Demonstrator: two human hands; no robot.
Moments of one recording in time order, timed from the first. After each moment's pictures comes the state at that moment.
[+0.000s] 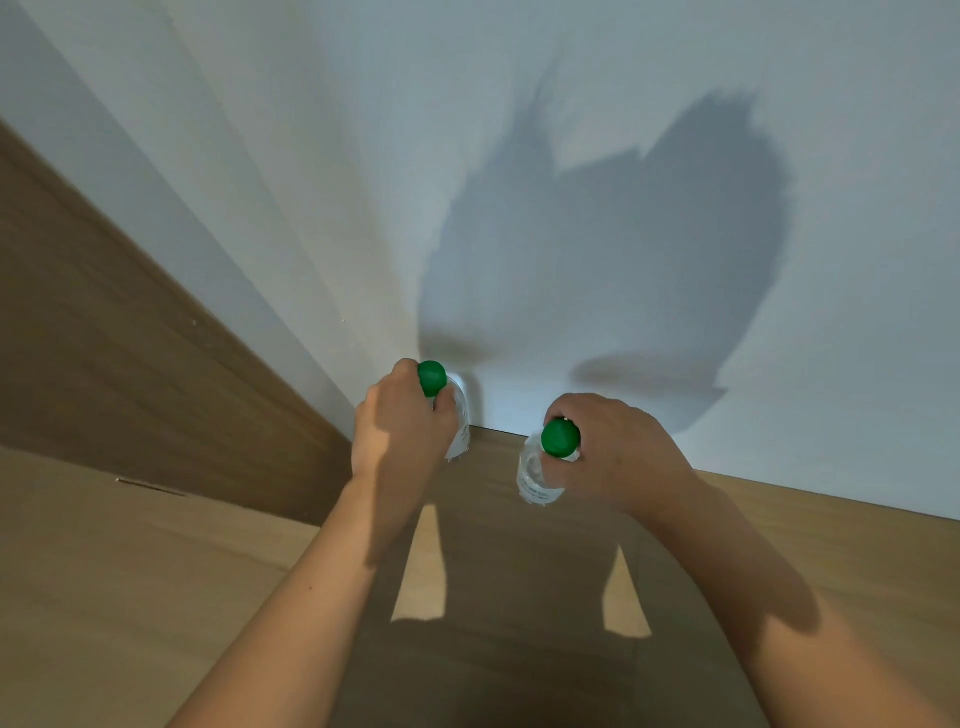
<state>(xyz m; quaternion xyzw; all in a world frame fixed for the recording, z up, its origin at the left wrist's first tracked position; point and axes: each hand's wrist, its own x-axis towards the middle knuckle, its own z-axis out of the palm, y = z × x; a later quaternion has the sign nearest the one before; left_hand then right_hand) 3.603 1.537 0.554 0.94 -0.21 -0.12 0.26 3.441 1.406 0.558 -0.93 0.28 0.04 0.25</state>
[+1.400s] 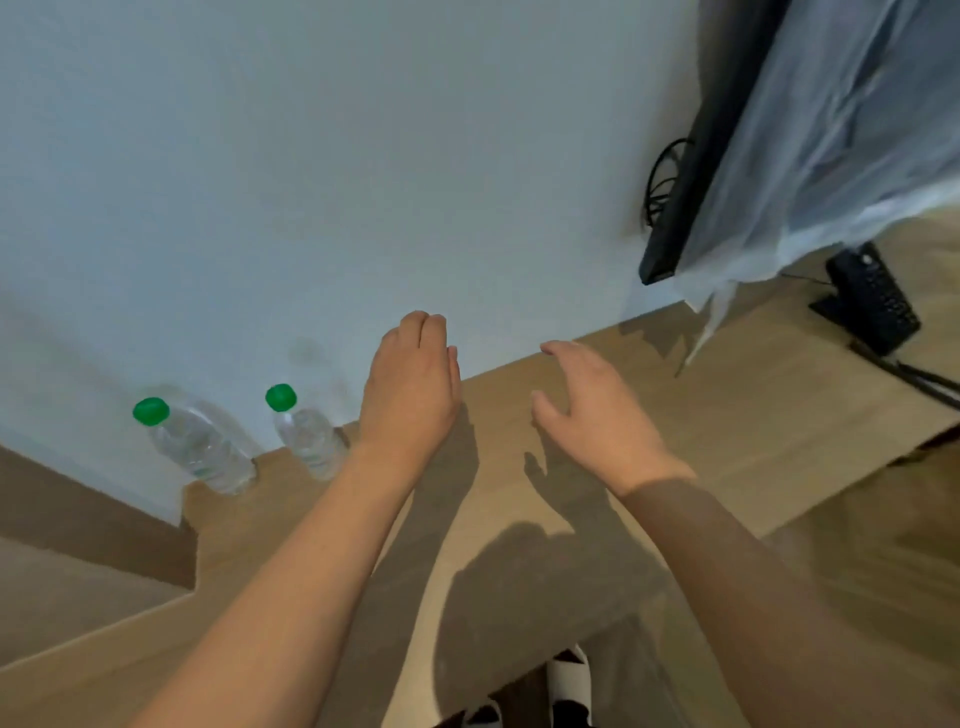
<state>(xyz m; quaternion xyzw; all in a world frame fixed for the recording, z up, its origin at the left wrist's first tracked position) 3.307 1.505 0.627 0.68 -0.68 0.05 0.26 3.112 1.500 0.634 -0.78 0.56 -0.20 0.20</state>
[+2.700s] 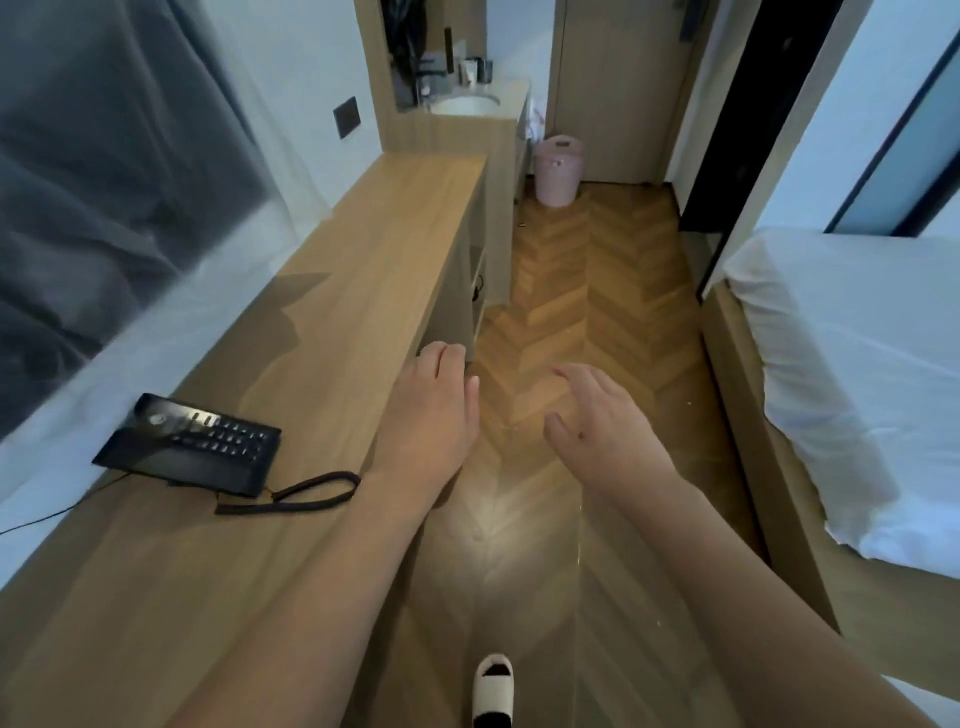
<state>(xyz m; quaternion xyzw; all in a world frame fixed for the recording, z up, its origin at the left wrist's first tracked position) 2.379 1.360 0.620 0.26 -0.93 -0.06 0.25 2.272 1.517 0.637 -0.42 0.87 -0.26 0.06</state>
